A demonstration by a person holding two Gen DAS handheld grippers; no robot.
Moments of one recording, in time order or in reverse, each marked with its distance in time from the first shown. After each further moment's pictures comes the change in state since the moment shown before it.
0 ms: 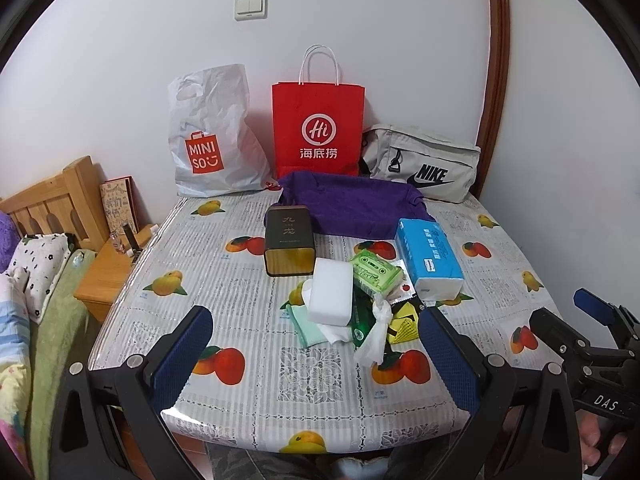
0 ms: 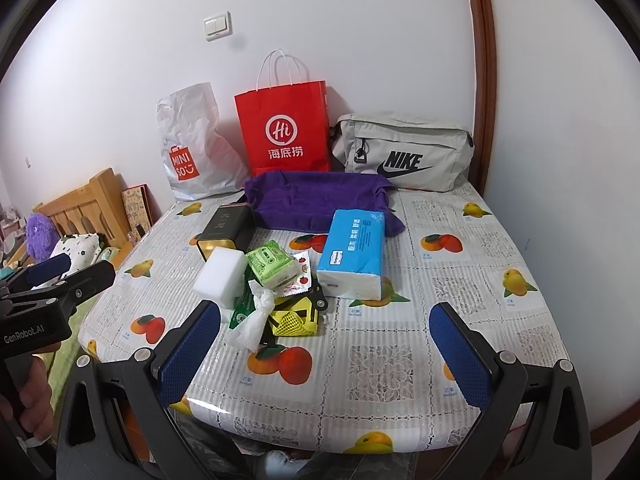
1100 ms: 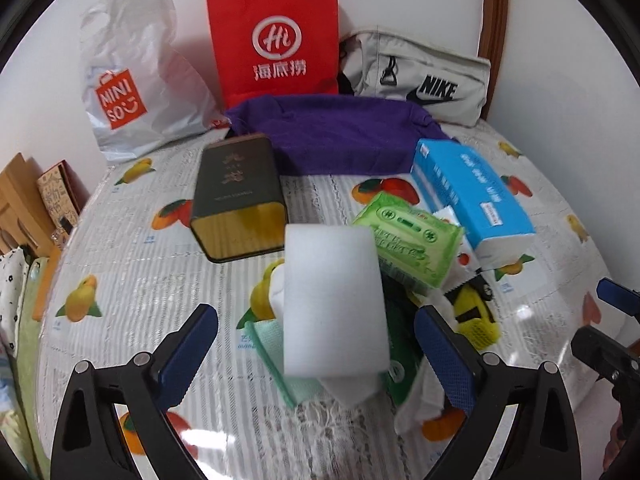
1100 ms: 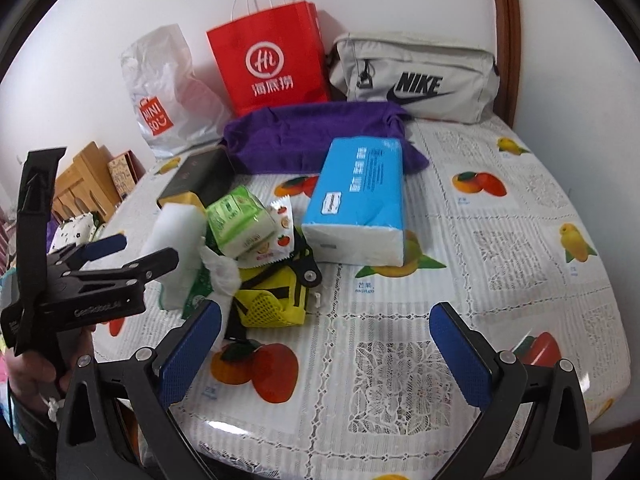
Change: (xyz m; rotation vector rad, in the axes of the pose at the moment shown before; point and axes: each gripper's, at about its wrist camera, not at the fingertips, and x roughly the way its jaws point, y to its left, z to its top) left arm 0.191 -0.013 -0.008 0.143 0.227 -0.069; right arm 0.130 -0.020 -0.018 0.050 0.206 0.051
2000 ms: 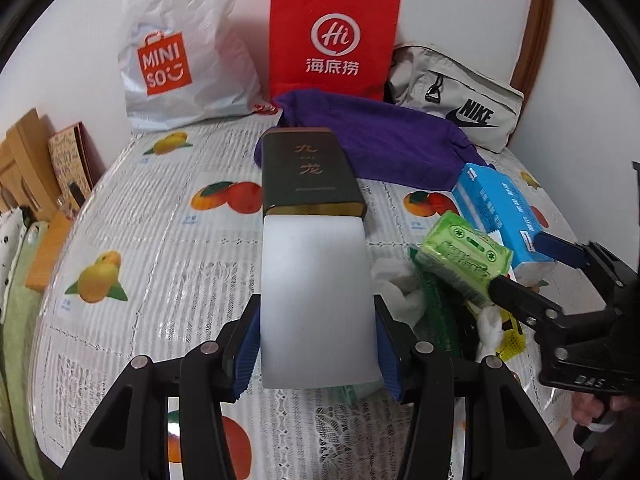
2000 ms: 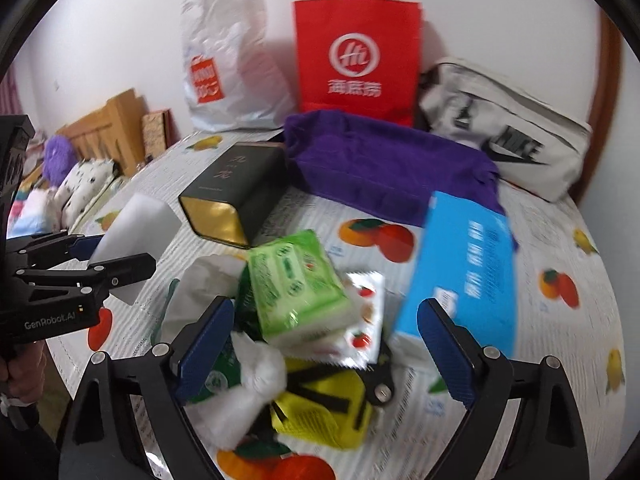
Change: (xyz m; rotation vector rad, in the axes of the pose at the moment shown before) left arm -0.003 0.070 -0.002 -0.135 -0.004 -0.030; right arm 0.073 0.075 0.052 -0.300 -0.021 0.060
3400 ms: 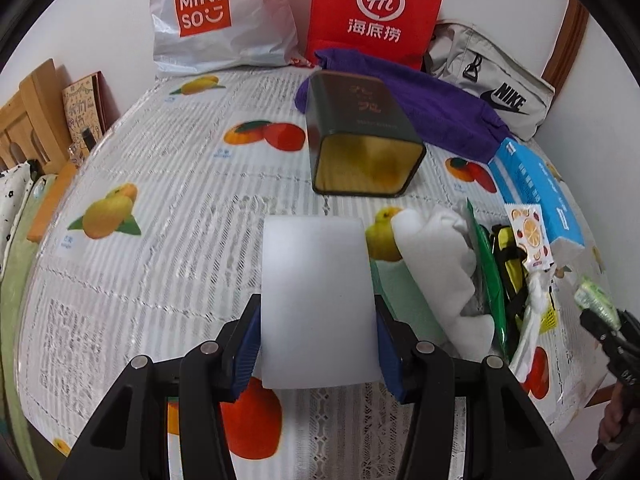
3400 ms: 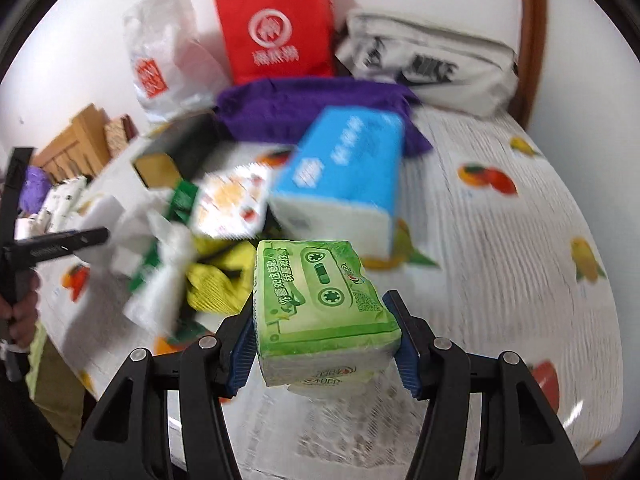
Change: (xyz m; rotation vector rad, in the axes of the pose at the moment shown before) left arm 0.020 0.027 -0.032 -0.085 0.107 0.026; right arm -0.042 -0.069 -0.087 0.197 0.085 -0.085
